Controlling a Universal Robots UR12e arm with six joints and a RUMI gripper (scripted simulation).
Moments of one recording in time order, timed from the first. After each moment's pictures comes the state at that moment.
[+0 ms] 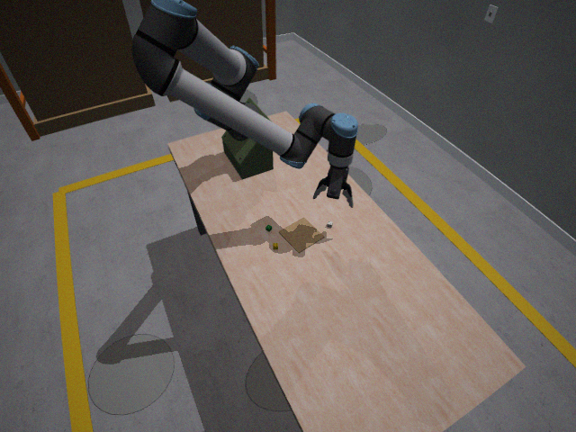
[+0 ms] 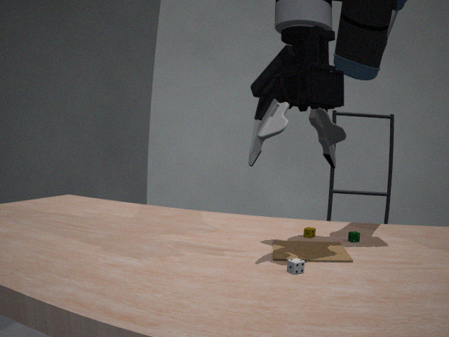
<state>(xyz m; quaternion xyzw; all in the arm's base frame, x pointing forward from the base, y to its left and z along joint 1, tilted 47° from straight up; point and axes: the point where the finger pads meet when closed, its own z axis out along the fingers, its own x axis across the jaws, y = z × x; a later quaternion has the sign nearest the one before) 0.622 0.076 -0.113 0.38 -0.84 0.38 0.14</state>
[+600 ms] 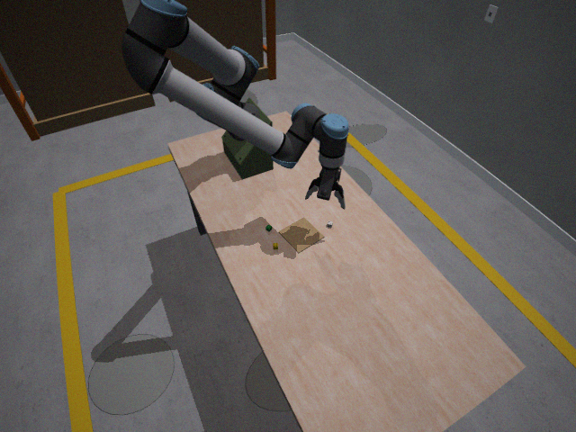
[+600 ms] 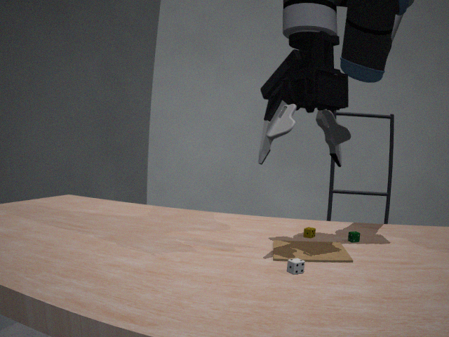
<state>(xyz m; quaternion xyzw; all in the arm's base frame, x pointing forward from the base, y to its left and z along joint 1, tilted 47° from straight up) 0.615 0.056 -0.088 0.36 -0.84 0.38 0.13</state>
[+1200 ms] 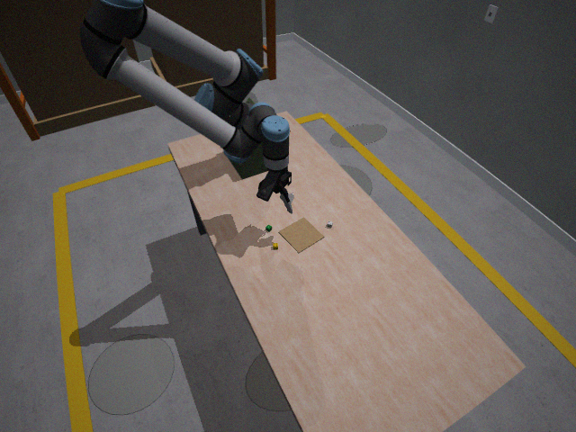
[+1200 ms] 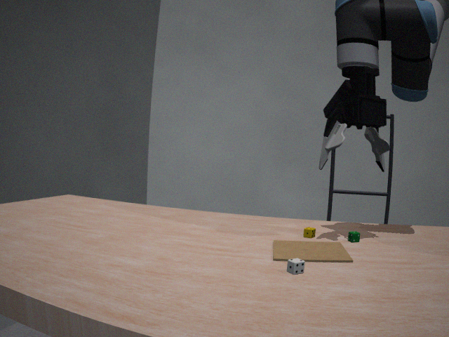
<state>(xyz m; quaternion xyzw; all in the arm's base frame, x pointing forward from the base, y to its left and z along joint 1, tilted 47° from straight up) 0.531 -0.077 0.036 0.26 -0.88 0.39 0.09</state>
